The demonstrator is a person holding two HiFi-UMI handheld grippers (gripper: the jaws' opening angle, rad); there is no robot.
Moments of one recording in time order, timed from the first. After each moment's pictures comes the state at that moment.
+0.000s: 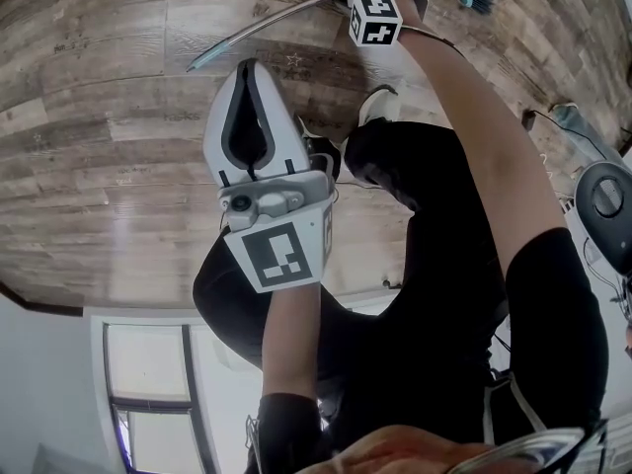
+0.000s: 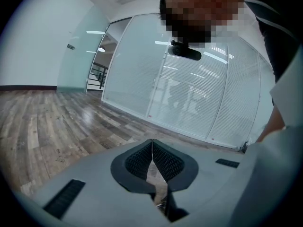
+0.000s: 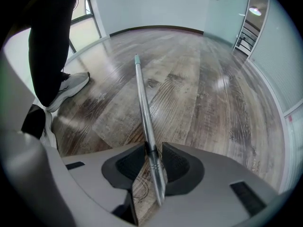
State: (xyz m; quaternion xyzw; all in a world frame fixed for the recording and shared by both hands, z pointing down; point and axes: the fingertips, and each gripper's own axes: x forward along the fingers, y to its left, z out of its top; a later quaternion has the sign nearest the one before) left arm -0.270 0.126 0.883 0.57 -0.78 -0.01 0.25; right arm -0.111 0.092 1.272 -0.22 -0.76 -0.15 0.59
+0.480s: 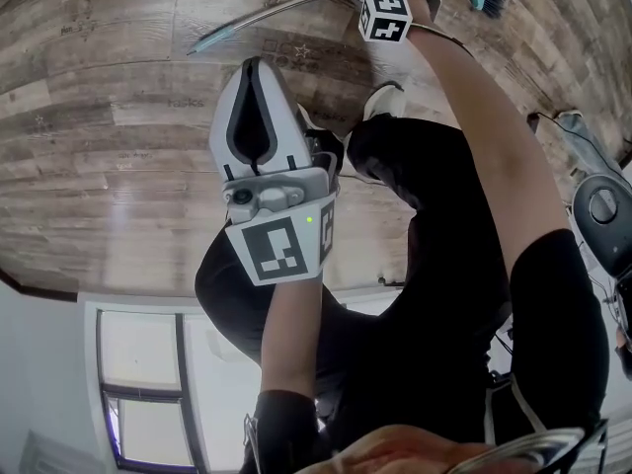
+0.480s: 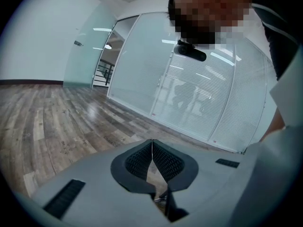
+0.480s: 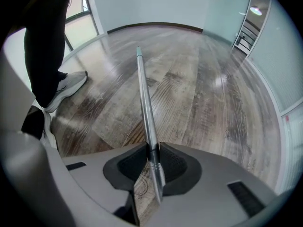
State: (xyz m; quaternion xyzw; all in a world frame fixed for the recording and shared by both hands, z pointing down) left arm -0.274 0.143 0.891 0.55 -0.79 -0.01 0.28; right arm -0.107 0.089 1.271 -0.22 -0.75 -0.16 0.61
